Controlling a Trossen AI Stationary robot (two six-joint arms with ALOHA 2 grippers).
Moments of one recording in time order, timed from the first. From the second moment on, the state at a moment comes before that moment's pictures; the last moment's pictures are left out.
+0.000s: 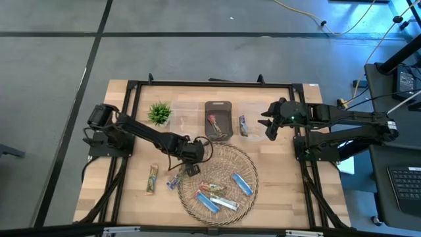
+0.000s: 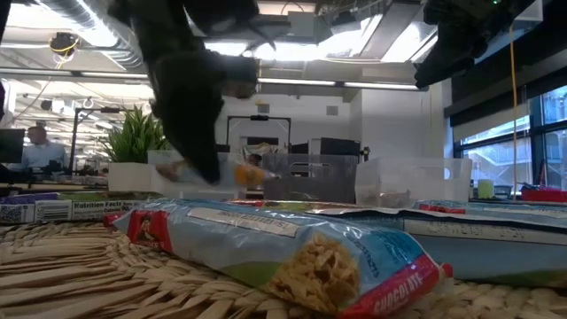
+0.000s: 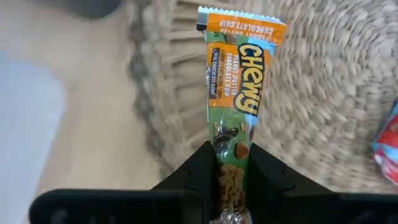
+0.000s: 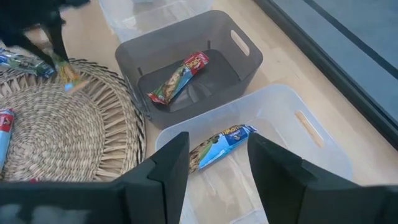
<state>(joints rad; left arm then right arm) -0.21 1.70 1.05 -0.52 -0.15 -0.61 -0.09 0.85 0.81 -0.69 0.25 0.25</state>
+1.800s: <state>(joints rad) 0.15 1.64 1.02 -0.71 -0.45 -1.17 -0.10 0.85 0.82 -0.69 0.26 0.25</state>
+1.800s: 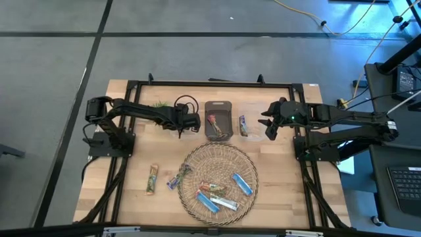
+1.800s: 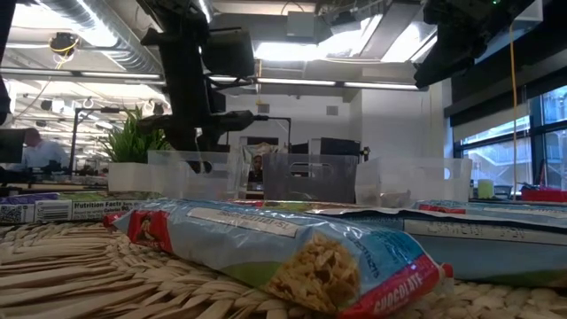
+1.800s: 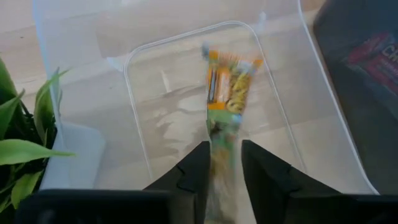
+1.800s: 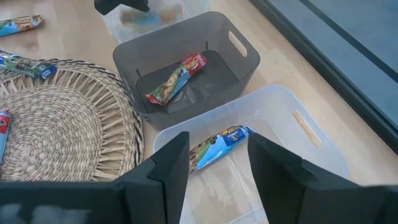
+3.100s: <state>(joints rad) -0.53 1.33 1.01 -1.16 -0.21 -1.89 -0.10 0.85 0.82 -0.69 0.23 0.28</state>
